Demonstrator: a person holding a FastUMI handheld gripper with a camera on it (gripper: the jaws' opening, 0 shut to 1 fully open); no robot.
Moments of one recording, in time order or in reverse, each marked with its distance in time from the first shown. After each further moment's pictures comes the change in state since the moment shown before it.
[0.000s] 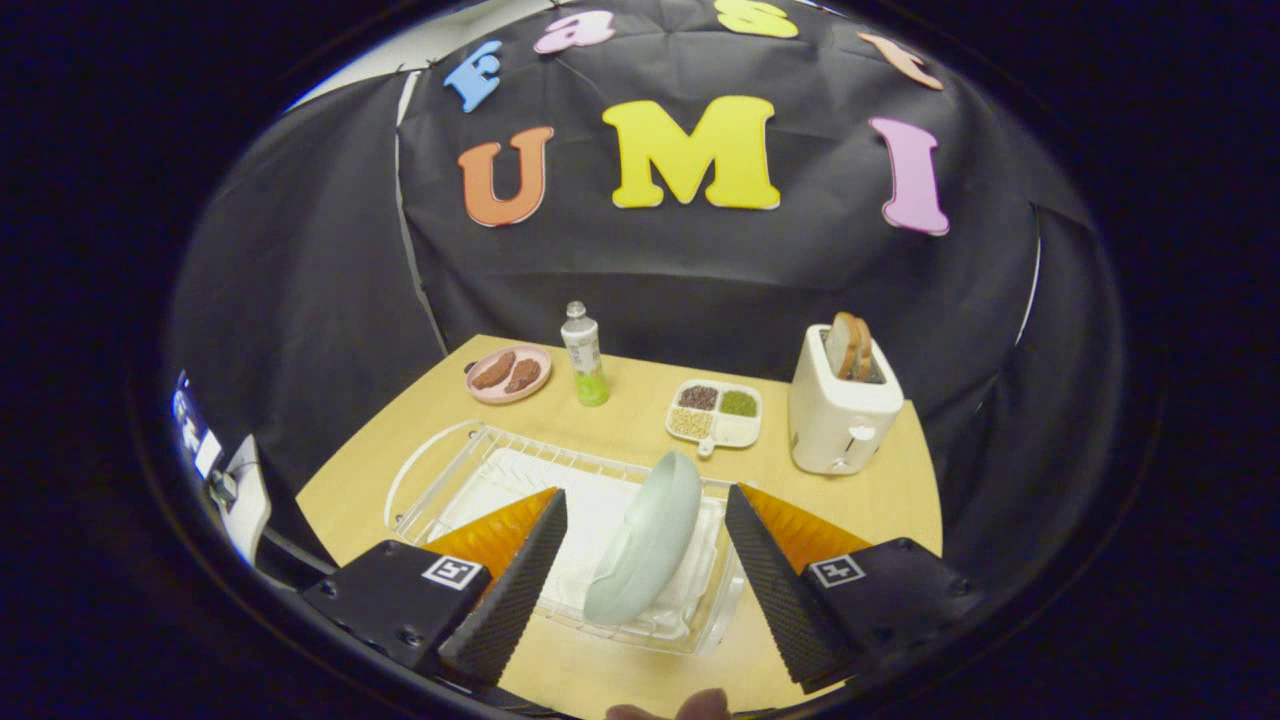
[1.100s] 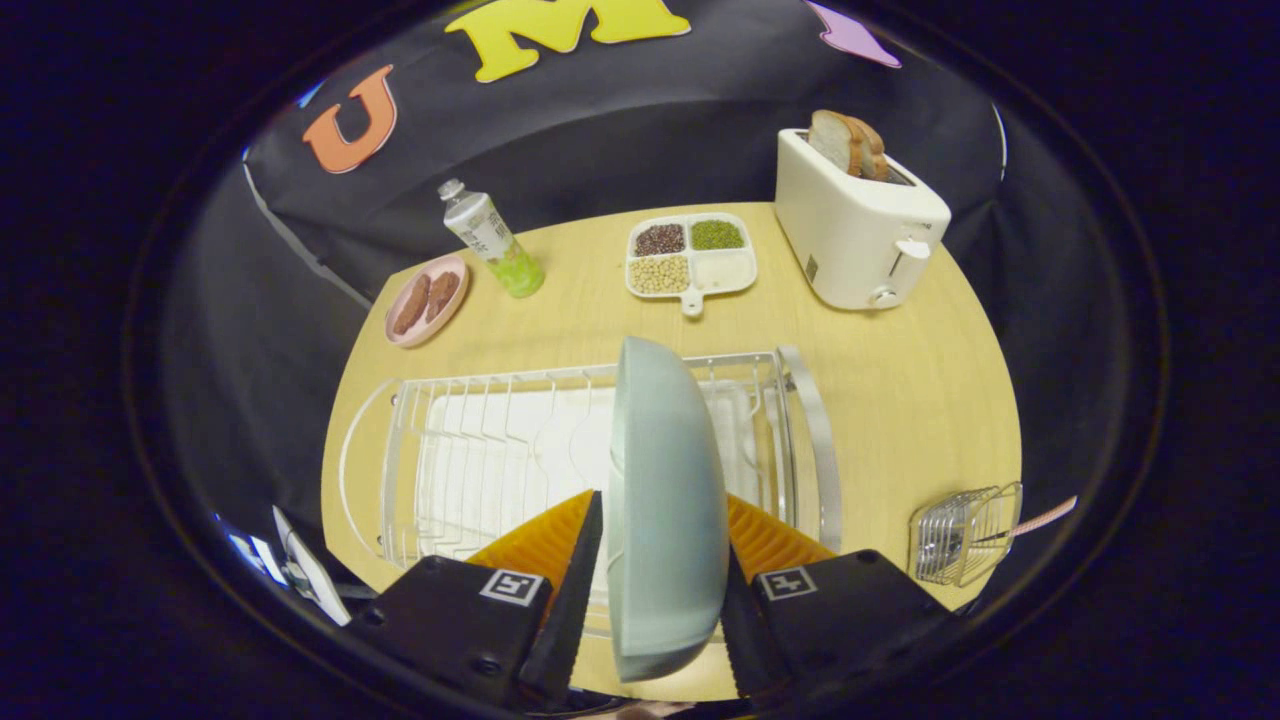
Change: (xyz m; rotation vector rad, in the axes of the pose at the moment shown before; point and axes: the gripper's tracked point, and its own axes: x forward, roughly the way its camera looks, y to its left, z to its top) arm 0.093 0.012 -0.062 0.293 0.442 -0.068
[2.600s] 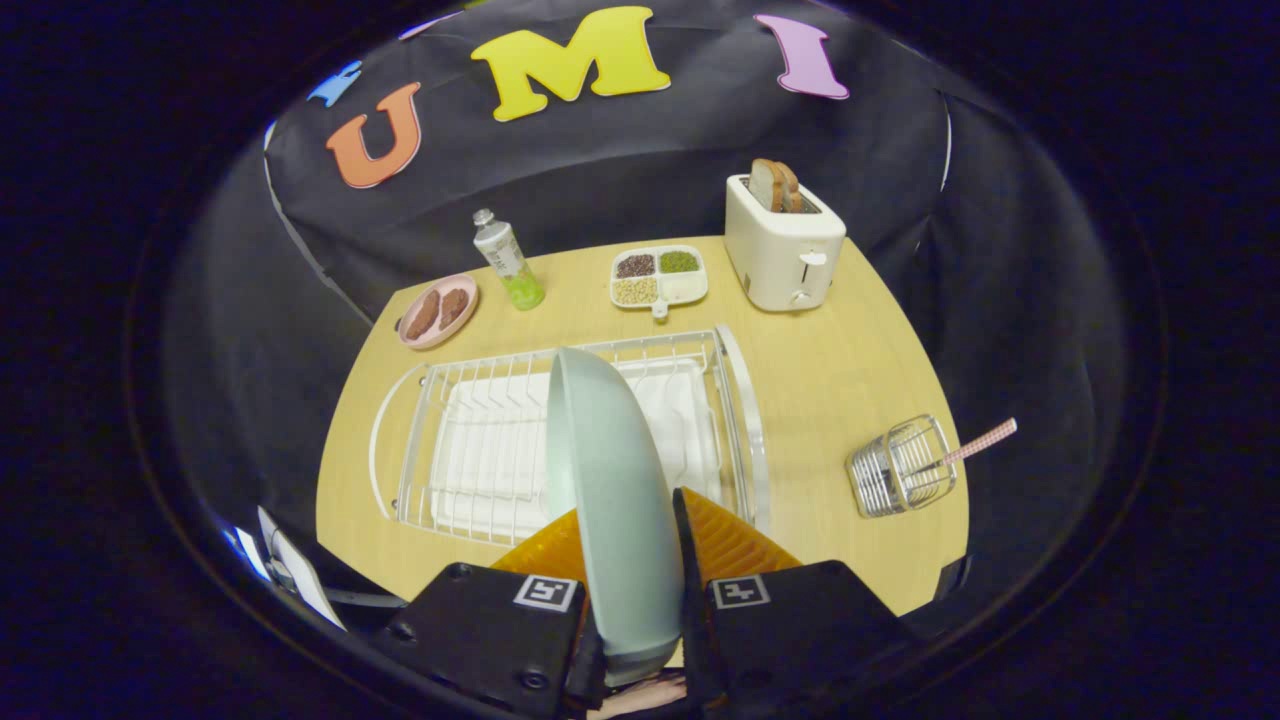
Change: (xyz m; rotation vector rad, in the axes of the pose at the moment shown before) arm -0.099 0.000 -0.090 0.022 -0.134 -0.053
